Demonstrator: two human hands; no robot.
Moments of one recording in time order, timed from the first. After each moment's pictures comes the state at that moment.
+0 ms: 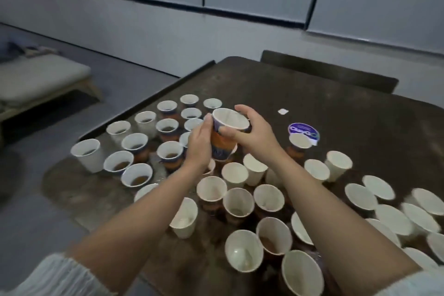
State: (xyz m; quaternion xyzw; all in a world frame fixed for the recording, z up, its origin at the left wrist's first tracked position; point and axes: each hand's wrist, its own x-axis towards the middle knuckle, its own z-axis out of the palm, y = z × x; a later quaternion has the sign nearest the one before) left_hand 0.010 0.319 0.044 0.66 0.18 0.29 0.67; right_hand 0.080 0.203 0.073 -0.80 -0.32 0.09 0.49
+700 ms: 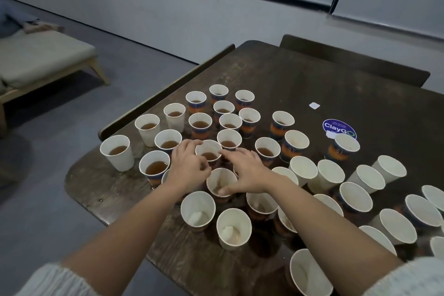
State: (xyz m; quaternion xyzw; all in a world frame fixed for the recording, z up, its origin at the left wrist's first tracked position) left_hand -0.028 0.480 -0.053 0.96 0.16 0.10 0.20; right_hand 0.073 0.321 -0.034 -0.86 -0.46 0.19 0.11
